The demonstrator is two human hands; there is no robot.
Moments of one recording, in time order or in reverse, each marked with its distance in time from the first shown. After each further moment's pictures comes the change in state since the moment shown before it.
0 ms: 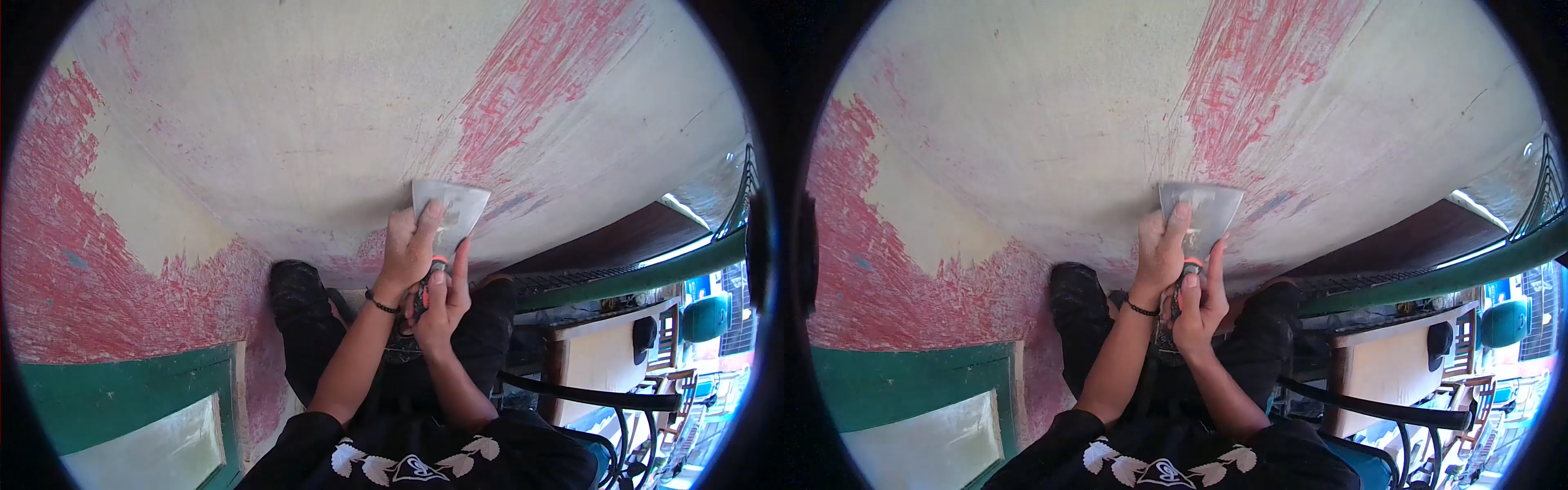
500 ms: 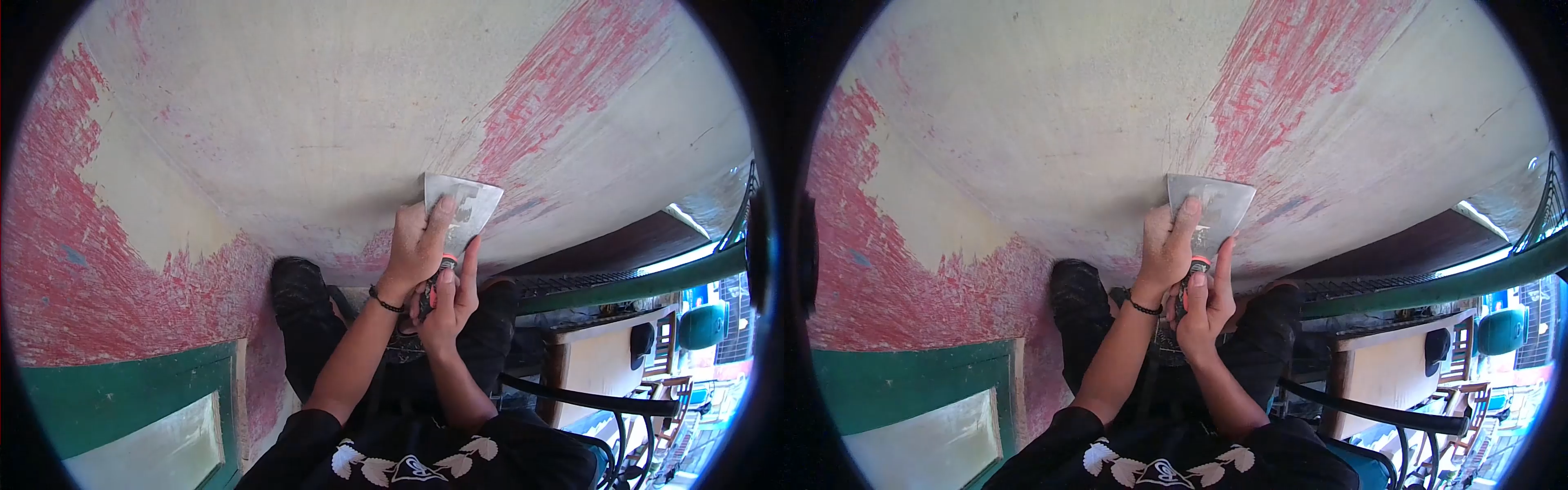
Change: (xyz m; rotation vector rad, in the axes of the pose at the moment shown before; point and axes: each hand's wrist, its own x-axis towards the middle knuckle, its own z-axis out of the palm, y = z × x) left_hand 0.007 0.011 -0.008 0.058 -0.023 0.052; right_hand 0.004 -0.003 0.014 0.014 0.017 -0.025
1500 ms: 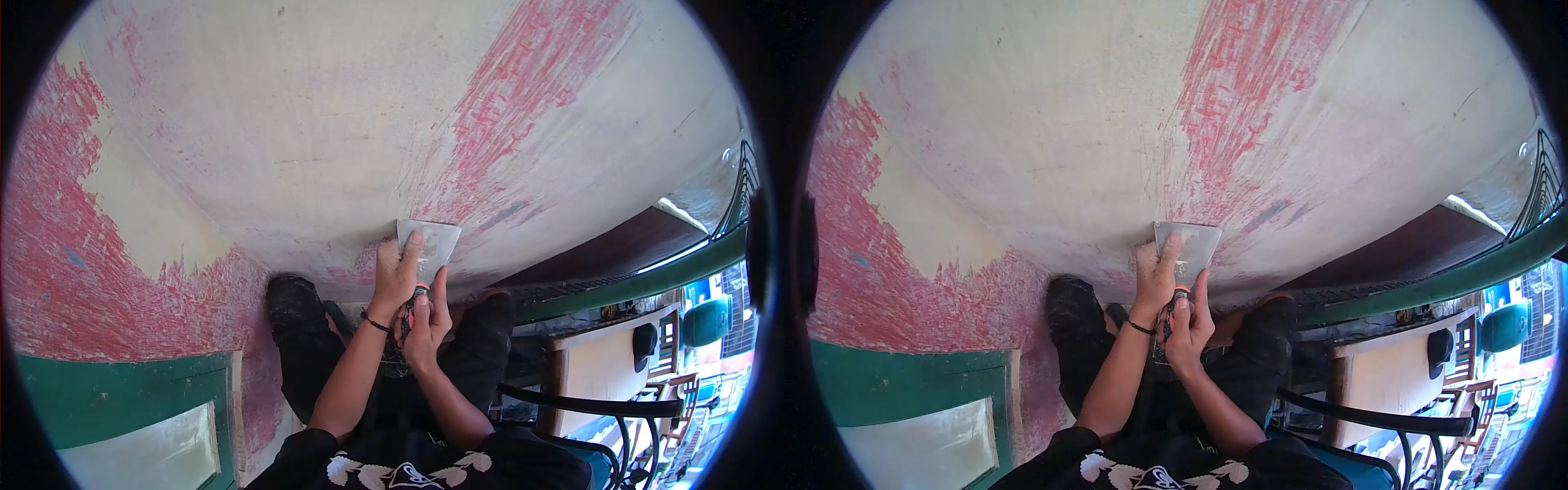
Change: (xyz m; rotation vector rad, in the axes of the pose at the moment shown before) left_hand -0.040 -0.060 -0.006 0.026 0.109 -0.119; right_hand -0.028 0.046 -0.031 -0.009 0.032 0.155
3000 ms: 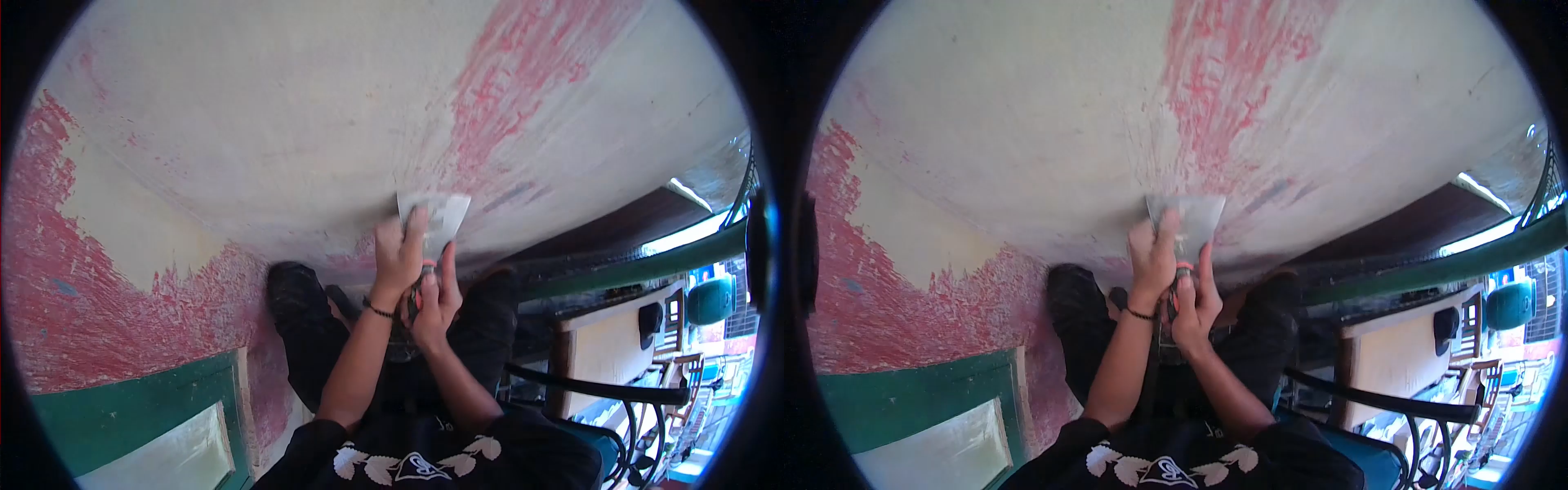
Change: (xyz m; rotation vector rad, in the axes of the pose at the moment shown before) left_hand 0.015 0.024 0.005 0.123 -0.010 0.151; right_hand 0.015 0.003 -0.007 -0.043 -0.012 -0.063
